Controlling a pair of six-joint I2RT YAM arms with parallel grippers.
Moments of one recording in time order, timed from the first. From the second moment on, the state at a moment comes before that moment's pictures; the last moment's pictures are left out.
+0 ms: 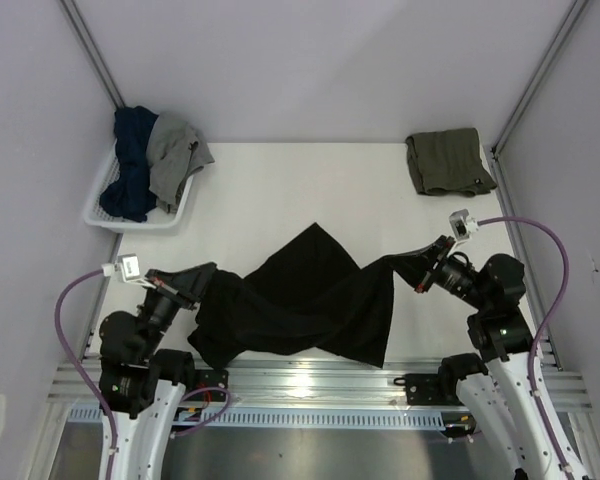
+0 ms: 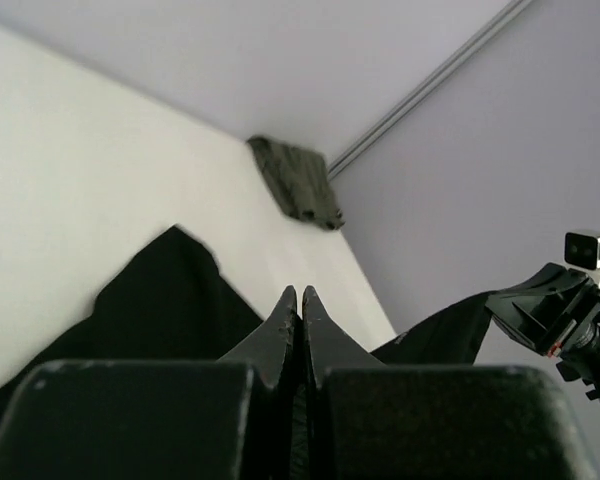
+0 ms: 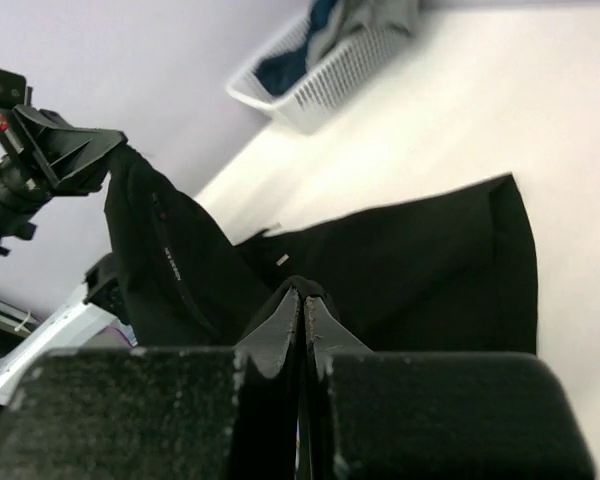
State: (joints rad) left arm -0.10 0.00 0.46 -0.29 0.31 -0.84; right arm 0.18 0.49 0.61 -0.08 -0.75 0.50
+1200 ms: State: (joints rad) left arm -0.16 1.53 1.28 0.17 0.40 -0.93; right arm -0.13 1.82 1.69 0.31 -0.89 0.79
